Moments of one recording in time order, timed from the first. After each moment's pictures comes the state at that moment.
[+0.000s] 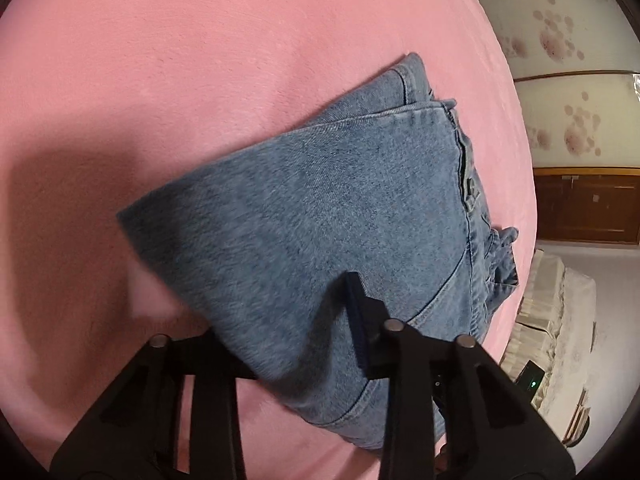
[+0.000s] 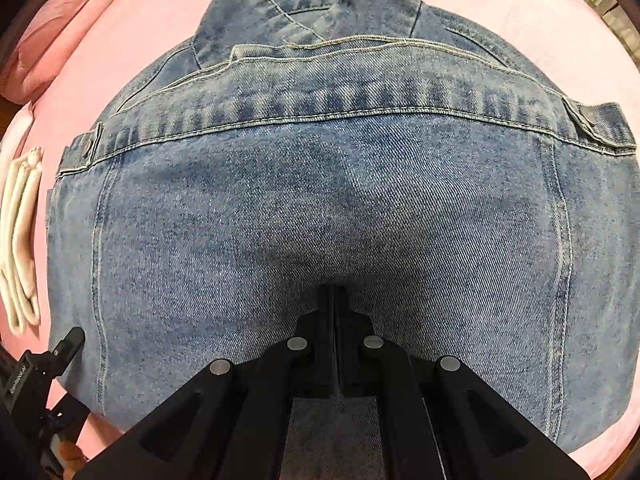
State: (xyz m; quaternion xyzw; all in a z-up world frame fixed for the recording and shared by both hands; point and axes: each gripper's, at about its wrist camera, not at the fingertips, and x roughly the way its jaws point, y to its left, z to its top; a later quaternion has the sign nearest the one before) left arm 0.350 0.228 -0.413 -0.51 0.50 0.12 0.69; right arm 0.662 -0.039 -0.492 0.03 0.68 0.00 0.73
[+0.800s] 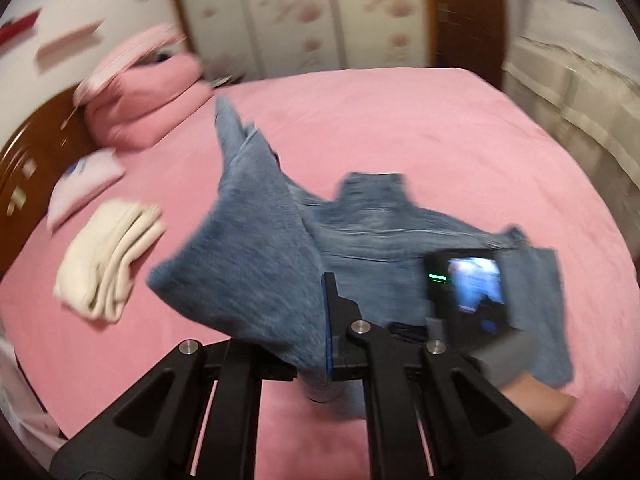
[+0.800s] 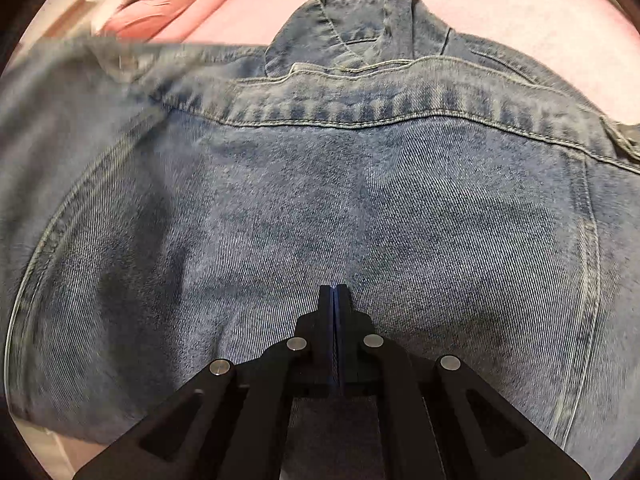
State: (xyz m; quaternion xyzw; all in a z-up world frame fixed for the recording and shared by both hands) left arm 0.324 -0.082 -0.192 0.06 0.38 0.05 0.92; right arm 0.562 -0.097 -0.469 0.08 0.61 0.19 0.77
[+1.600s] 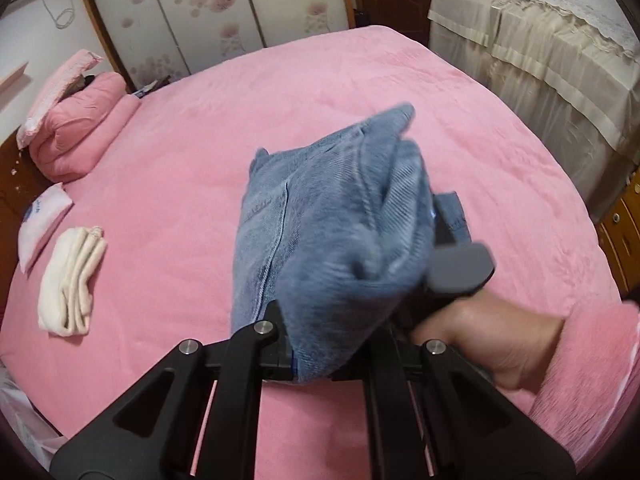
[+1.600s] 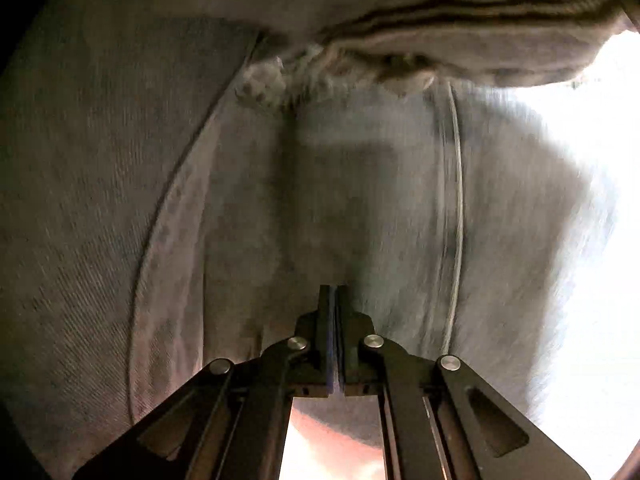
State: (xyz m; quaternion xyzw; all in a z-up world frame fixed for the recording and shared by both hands) left arm 0.305 -0.211 -0.167 0.11 0.44 -0.03 0.89; right arm 0.490 -0.272 -0.394 0.15 0.67 0.21 0.70
